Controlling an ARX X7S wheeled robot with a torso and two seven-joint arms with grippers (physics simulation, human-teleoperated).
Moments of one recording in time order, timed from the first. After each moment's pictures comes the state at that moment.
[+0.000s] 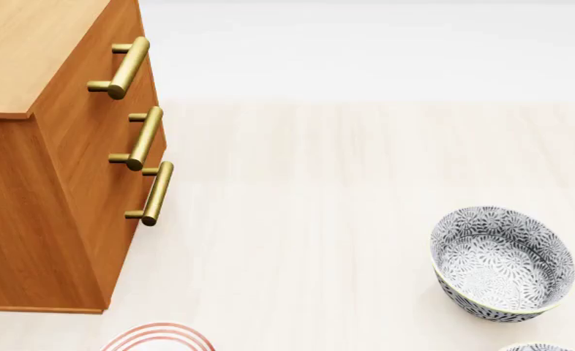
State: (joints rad) left arm -1.85 -0.49 1.05 -0.30 -1.96 -0.31 -1.53; right arm -0.78 0.11 0.45 -1.05 0.15 -0.37 0.54
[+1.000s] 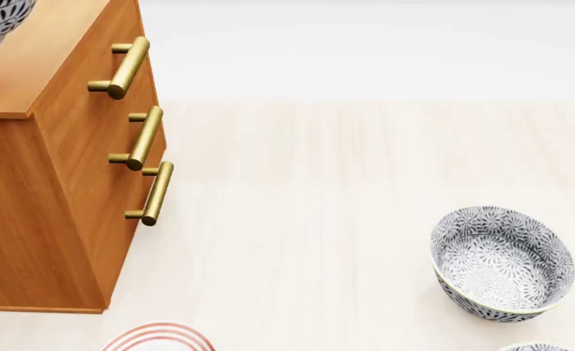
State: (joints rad) left arm -1.82 -0.39 1.08 -0.89 -2.01 -0.15 -1.42; right arm -0.78 0.06 0.47 -1.05 0.16 -0.39 0.49
